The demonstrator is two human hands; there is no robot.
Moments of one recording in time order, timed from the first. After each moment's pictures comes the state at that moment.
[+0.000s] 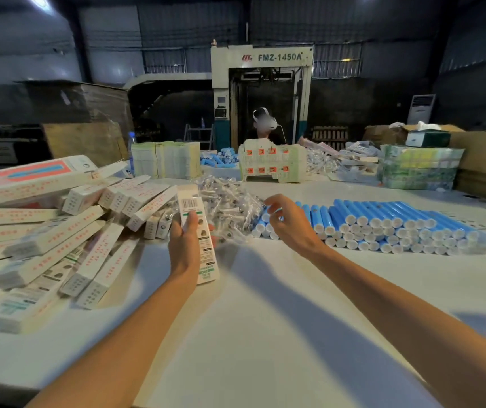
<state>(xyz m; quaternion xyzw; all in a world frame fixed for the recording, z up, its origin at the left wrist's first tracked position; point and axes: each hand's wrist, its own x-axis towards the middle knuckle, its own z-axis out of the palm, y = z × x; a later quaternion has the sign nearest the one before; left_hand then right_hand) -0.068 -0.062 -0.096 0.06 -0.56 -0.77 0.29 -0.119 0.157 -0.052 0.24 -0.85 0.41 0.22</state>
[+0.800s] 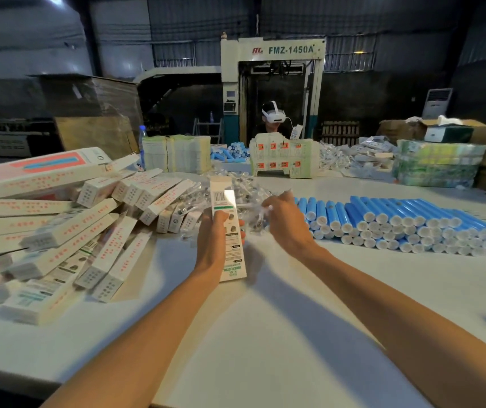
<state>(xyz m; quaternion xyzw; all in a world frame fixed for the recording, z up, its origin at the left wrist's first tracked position) -0.066 -0.044 -0.092 0.00 -0.60 -0.77 0.23 -0.124 0.110 -0.062 0.20 -0.89 0.32 0.25</state>
